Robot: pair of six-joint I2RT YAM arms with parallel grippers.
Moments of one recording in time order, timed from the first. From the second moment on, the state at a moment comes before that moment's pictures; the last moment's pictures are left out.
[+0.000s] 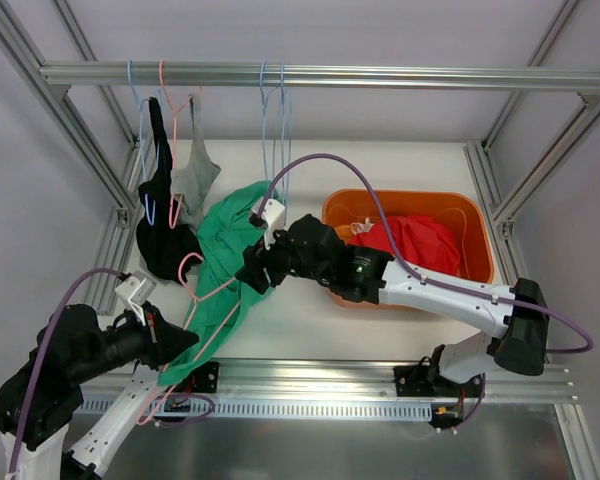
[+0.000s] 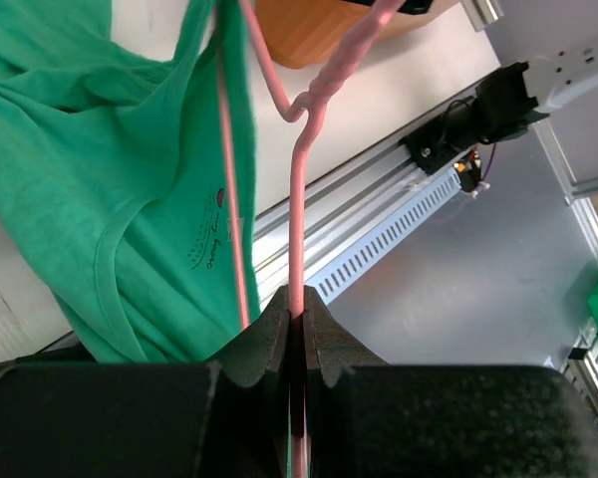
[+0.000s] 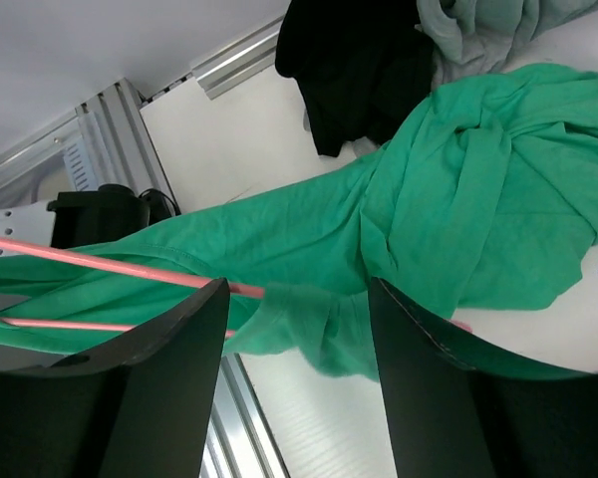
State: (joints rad) left arm -0.43 0.26 1.11 -1.34 0.42 -0.38; right arm 1.19 1.45 1.26 -0.16 -0.01 0.24
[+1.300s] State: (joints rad) left arm -0.43 0.32 1.14 -1.22 0.50 -0.44; right arm 1.13 1.28 1.12 -0.17 0.21 0.25
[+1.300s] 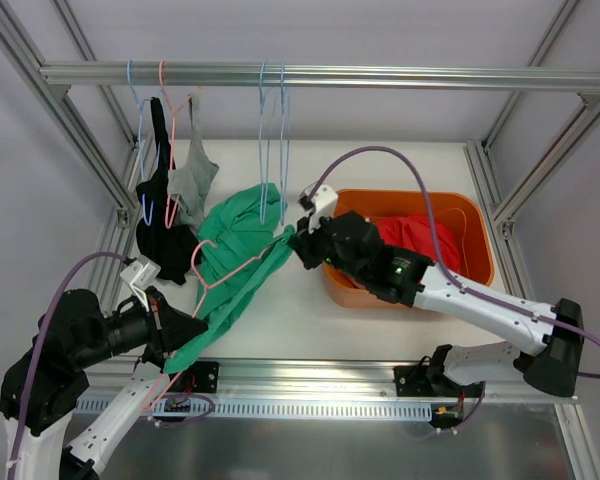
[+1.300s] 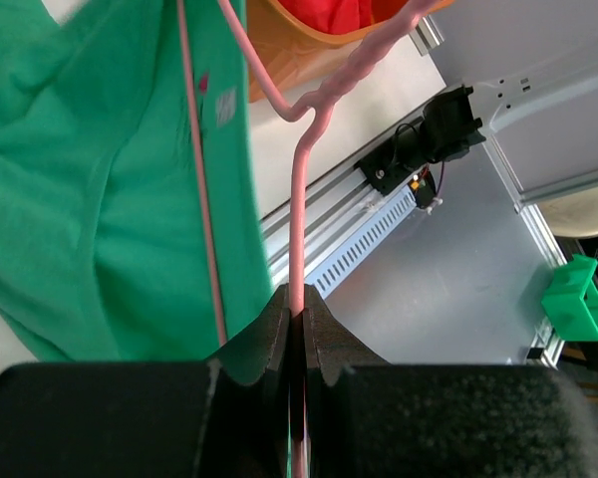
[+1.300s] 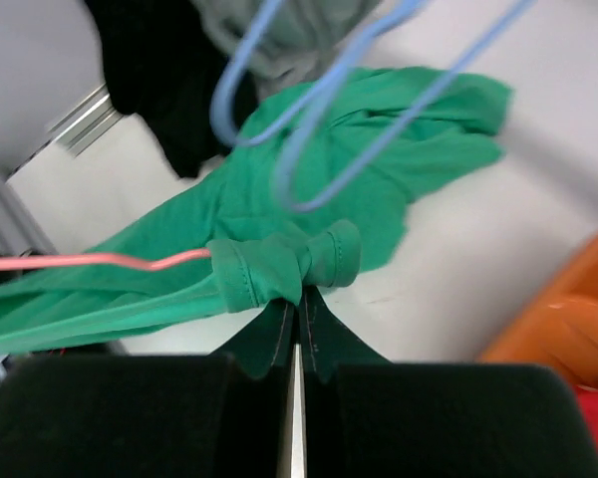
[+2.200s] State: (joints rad) left arm -0.43 0.42 1.05 -0.34 0.65 -0.44; right arm 0.90 1.03 1.01 -0.24 -0.21 0.37
